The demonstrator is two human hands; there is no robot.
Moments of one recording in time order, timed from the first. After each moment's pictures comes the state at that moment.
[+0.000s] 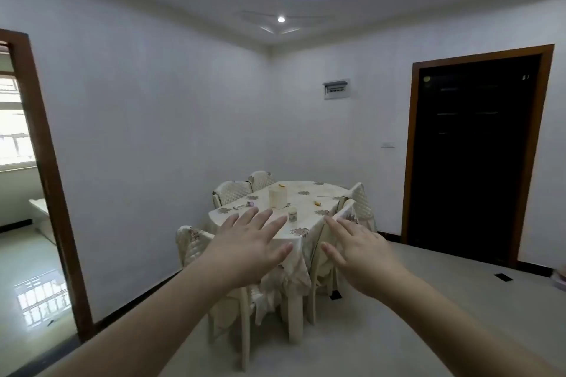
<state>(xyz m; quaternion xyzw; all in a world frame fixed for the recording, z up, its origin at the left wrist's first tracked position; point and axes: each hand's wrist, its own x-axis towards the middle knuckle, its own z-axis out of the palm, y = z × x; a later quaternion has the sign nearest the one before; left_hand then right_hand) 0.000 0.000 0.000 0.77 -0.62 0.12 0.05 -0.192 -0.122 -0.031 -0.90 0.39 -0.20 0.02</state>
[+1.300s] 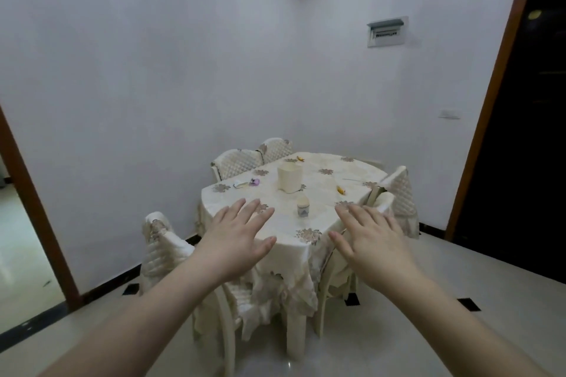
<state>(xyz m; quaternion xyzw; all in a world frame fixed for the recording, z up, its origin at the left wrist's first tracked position) 0.198 -0.427 -0.091 0.82 -0.55 0.11 0.06 -0.010 -0.573 -0.092 -0.92 0.35 -0.18 -0.03</state>
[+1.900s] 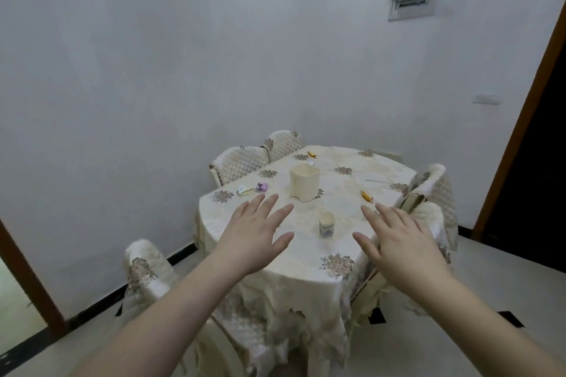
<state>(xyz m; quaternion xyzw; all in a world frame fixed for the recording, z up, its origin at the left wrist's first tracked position) 0.421 -0.615 -0.121 0.80 -0.59 0.12 0.05 0.186 -0.749 -0.121 -0.90 0.40 -0.15 -0.06</state>
